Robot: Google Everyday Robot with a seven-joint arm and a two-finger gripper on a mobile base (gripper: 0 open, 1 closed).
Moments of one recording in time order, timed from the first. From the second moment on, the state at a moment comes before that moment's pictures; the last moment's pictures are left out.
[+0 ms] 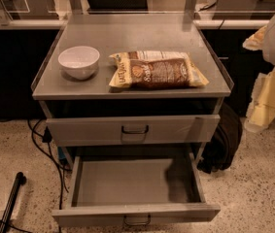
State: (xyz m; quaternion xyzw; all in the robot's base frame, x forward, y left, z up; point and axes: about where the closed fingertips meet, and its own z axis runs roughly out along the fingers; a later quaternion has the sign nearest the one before) arm 0.438 -0.217 0.976 -0.60 0.78 -0.03 0.16
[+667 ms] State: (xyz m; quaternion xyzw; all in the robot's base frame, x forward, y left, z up) arm 0.454 -0.215 0.978 -0.60 0.78 -0.04 0.18
